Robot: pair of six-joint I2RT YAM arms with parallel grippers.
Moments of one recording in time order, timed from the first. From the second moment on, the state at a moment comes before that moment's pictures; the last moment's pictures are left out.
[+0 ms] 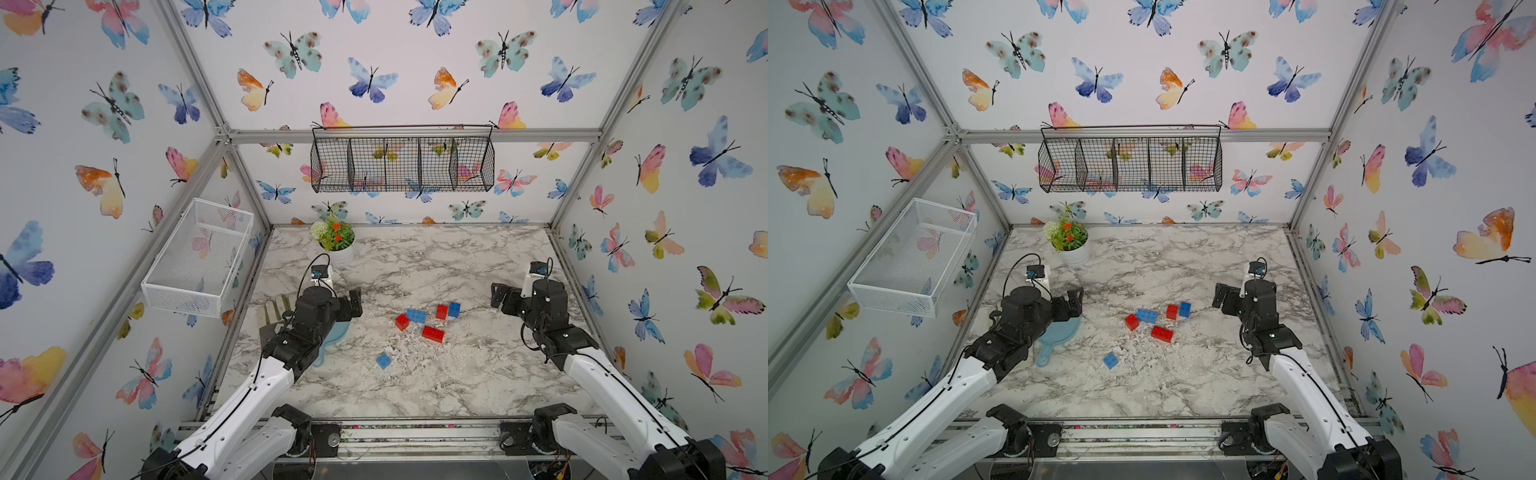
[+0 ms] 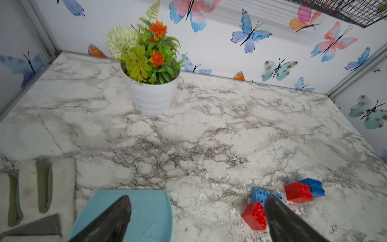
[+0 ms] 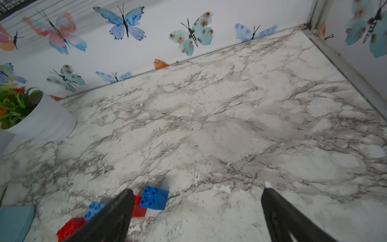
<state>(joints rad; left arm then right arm) -0.48 0.89 0.64 -0.24 -0.18 -0.41 0.29 0.96 0.63 -0.20 0.07 0.36</state>
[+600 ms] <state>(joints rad) -0.59 0.83 0.59 -0.50 -0.03 -0.58 0.76 1.15 0.59 -0.34 0.14 0.69</state>
